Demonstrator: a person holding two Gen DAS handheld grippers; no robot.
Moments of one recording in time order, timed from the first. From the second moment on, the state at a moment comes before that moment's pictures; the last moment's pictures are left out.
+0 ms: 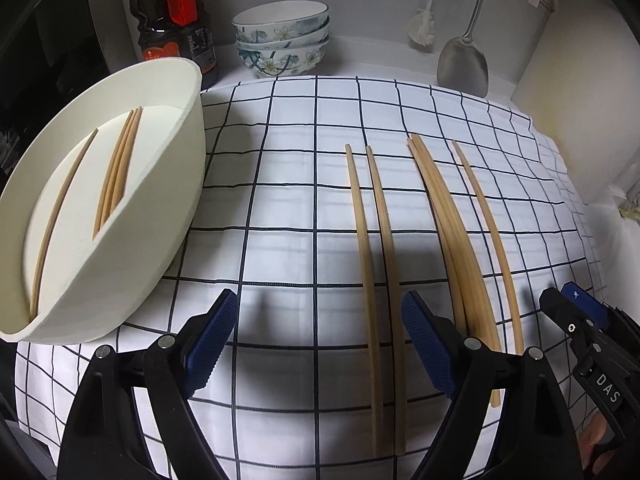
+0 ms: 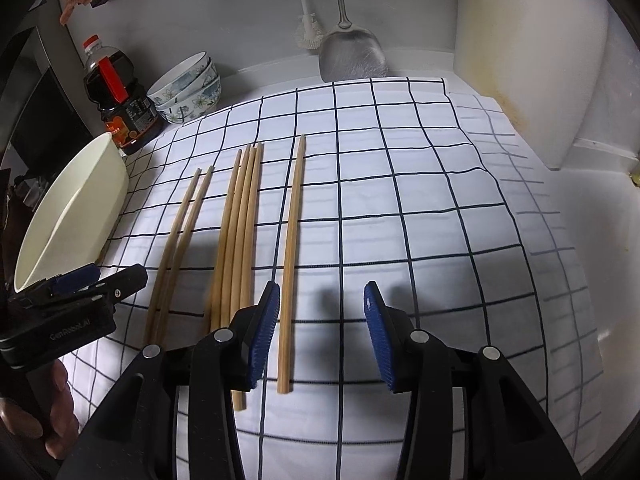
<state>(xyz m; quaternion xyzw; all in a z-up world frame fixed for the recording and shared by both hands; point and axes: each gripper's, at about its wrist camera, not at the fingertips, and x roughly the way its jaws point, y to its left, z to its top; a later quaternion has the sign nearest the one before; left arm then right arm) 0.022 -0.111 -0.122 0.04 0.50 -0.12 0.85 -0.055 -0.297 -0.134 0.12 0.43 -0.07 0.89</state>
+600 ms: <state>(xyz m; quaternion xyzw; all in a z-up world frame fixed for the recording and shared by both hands) 0.038 -0.112 -0.142 0.03 0.52 -0.11 0.85 -0.023 -0.292 -0.151 0.09 0.44 -0.06 0.89</state>
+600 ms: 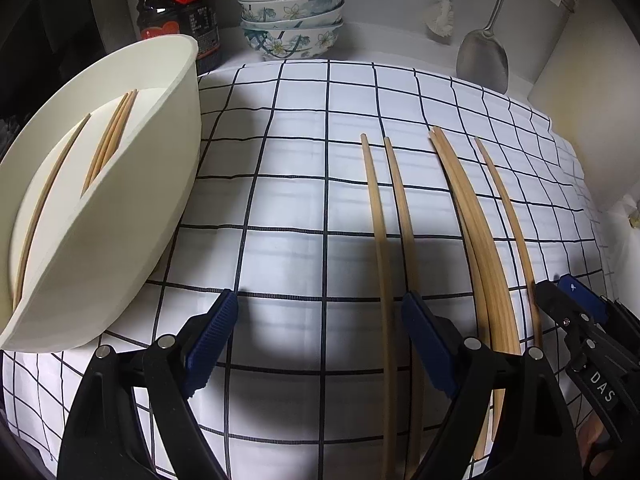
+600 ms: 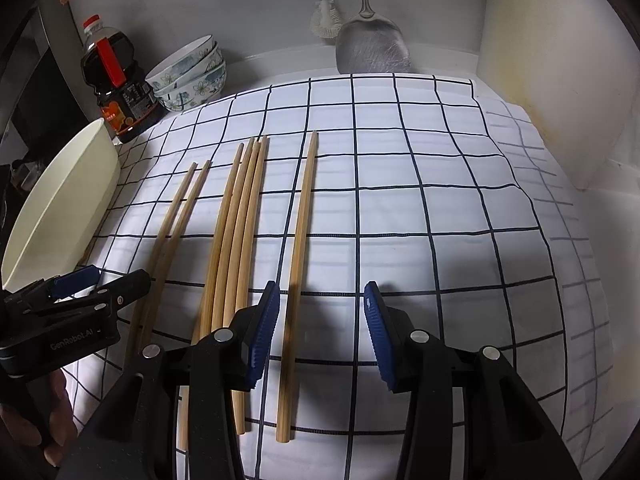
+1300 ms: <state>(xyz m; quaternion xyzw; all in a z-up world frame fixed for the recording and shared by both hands) 0.048 -0.126 -0.146 0.06 0.50 -0.10 0.86 -0.009 -0.288 -0.157 0.05 0.45 -0.07 0.89</state>
